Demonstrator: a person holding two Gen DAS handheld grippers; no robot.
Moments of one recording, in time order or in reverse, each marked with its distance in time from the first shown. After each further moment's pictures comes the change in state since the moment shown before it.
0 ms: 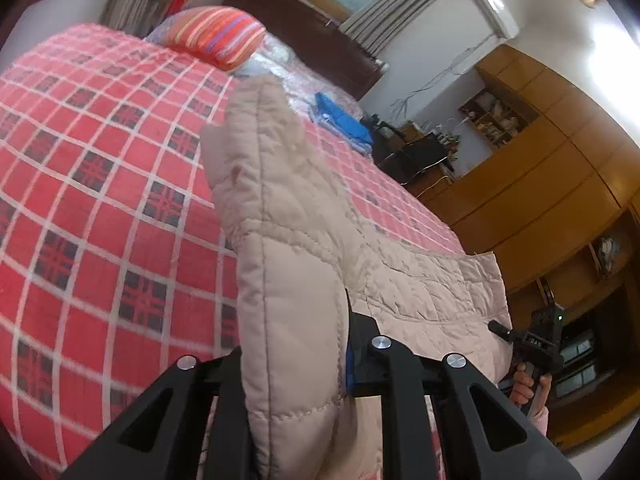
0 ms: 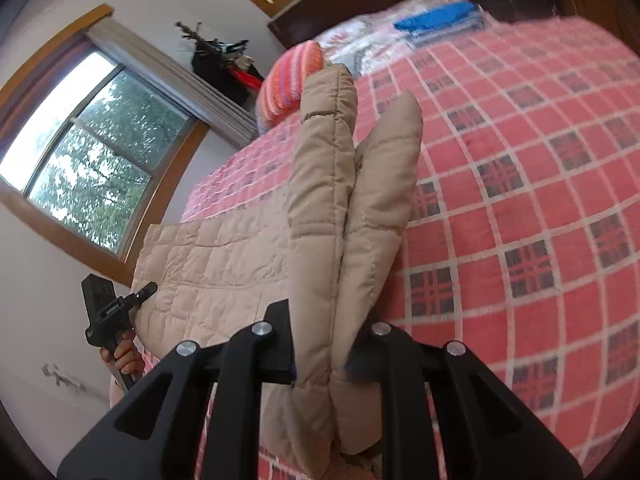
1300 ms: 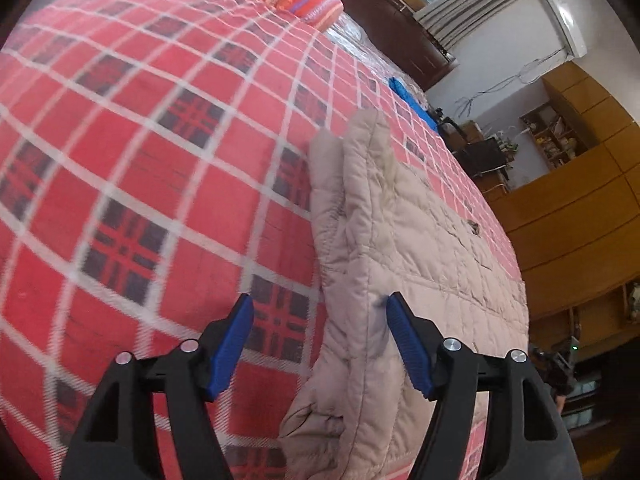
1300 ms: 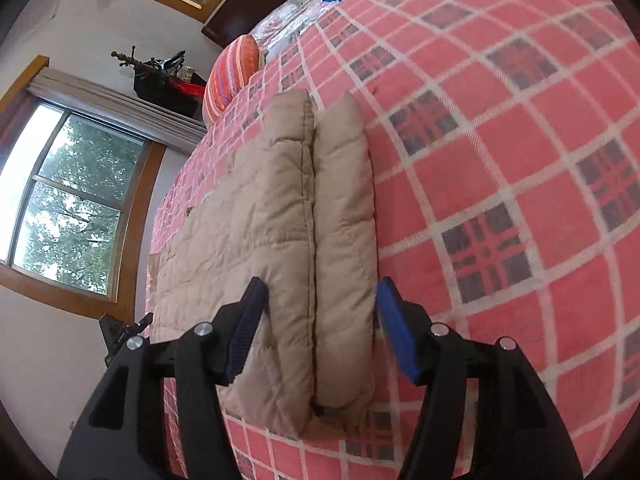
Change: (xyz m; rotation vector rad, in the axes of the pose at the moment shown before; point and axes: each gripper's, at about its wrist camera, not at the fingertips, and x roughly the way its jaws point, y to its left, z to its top) left arm 0.043 0.119 0.014 -0.184 0.109 0.134; right arm 0.064 -0.094 0.008 0.261 0.068 -0.048
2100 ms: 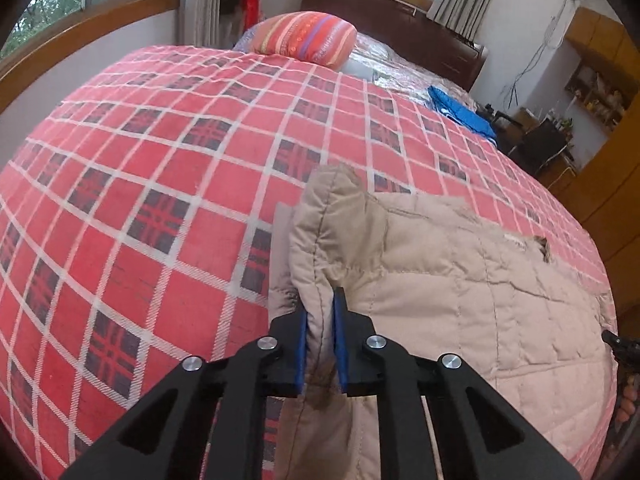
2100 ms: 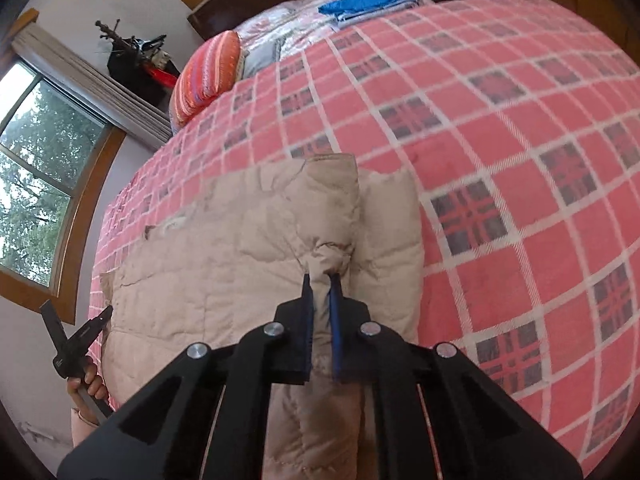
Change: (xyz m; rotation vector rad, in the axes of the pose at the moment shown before) left arm 0.032 -0.065 0.029 0.182 -0.128 0.395; right arm 0.038 0.048 0.047 -0.121 -0.041 -0.236
